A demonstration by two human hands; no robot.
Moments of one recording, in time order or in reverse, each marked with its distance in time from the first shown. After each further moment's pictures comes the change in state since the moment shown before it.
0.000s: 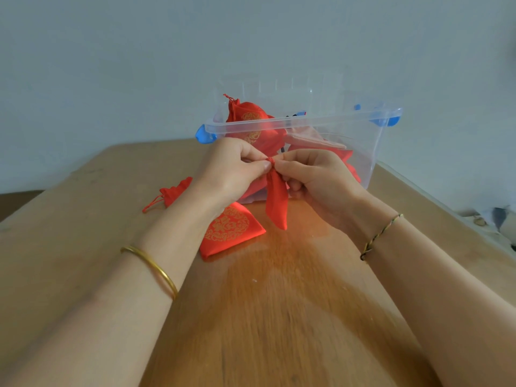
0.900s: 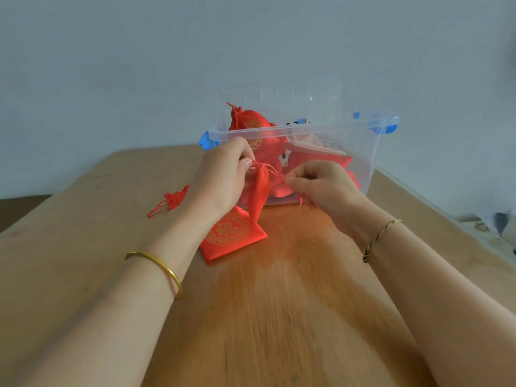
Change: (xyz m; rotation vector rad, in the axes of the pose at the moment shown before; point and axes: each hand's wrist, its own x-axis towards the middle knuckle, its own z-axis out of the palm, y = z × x) left_hand 0.018 -0.026 -0.012 0.419 0.146 0.242; right_hand 0.002 0.008 -0.013 -0.375 0.130 -0.025
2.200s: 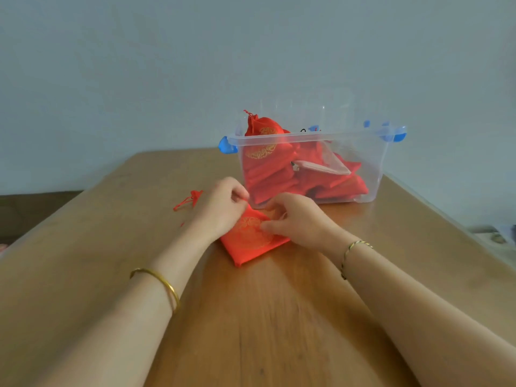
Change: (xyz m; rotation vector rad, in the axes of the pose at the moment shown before) left_hand -0.032 -0.028 -0.007 0.087 -0.119 -0.265; right_hand -0.012 0.007 0.042 -0.523 -0.245 -0.120
